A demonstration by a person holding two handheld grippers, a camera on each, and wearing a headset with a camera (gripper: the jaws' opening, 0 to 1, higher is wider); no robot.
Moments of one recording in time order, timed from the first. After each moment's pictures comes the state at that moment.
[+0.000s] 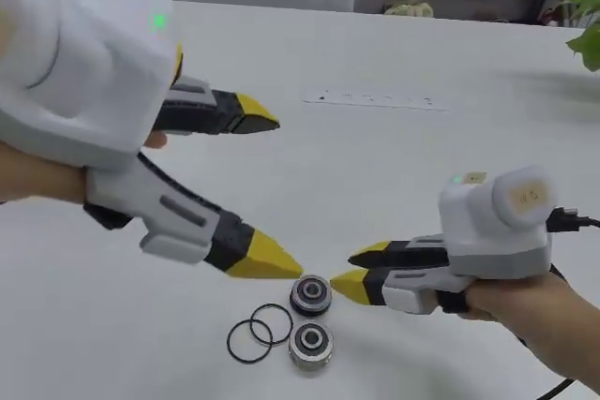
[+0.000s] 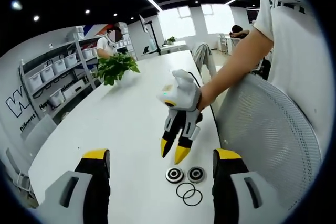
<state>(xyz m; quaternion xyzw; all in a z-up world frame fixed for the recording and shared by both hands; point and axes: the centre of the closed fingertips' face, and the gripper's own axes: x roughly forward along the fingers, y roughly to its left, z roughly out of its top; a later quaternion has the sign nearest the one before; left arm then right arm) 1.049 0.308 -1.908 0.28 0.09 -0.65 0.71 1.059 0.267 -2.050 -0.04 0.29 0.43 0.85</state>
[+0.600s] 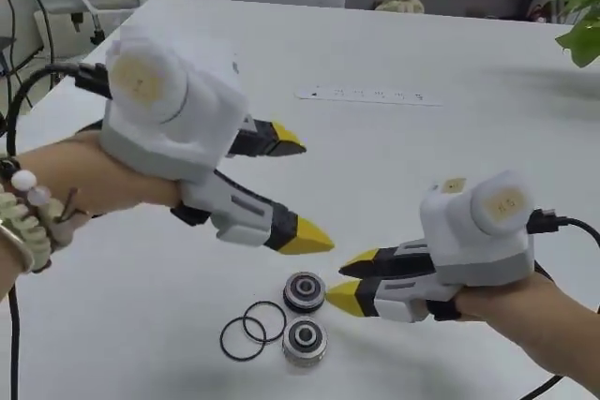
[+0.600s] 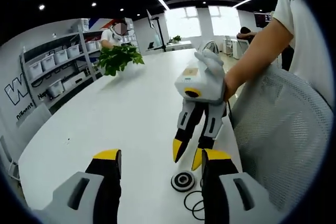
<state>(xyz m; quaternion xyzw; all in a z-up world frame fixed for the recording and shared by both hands) 1.074 0.278 -1.974 0.25 0.13 -0.64 0.71 1.050 0.271 -2.063 -0.08 0.31 0.44 0.84</state>
